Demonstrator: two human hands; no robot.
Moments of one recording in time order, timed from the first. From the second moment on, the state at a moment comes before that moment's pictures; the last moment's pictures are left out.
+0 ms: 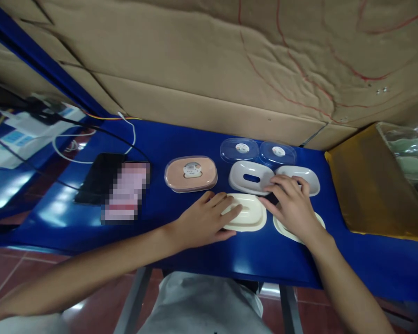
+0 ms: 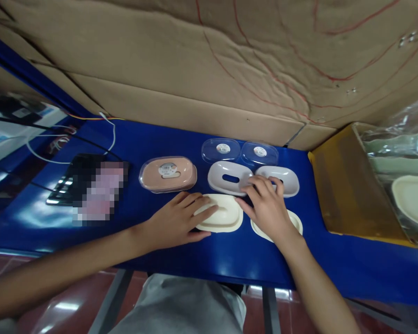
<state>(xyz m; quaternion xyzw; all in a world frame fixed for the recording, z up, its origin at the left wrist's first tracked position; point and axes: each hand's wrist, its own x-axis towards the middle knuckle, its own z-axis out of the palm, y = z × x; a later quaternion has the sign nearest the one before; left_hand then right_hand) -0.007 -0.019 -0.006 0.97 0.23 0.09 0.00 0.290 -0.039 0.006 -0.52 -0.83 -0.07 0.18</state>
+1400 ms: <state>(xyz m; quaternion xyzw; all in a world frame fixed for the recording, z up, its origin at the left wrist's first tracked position) -0.022 -0.007 -0.015 0.91 0.35 0.20 0.09 0.279 -0.046 0.007 -0.42 -0.89 0.01 0.18</state>
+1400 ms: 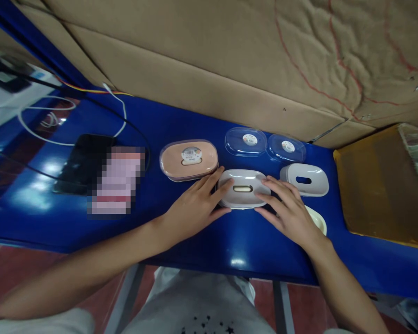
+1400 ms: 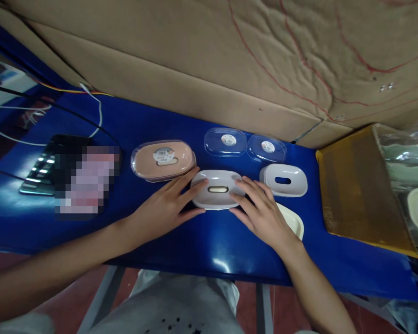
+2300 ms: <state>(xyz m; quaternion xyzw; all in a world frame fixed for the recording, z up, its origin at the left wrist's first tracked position) -0.022 -0.008 -0.007 0.92 0.32 0.19 0.09 0.278 0.010 0.017 -0.54 -0.84 0.00 0.11</state>
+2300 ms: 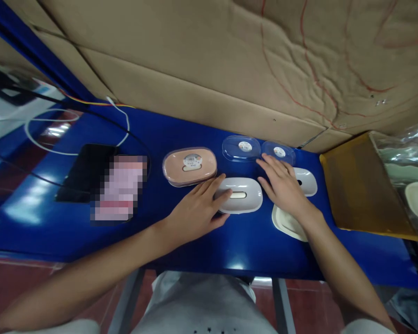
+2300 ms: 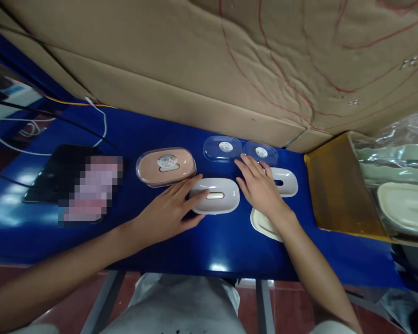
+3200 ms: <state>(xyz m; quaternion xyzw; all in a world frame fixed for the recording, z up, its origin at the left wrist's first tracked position) -0.023 -0.002 -0.004 0.88 0.37 0.21 0.23 0.295 -0.013 0.031 -0.49 -0.81 0.22 0.22</state>
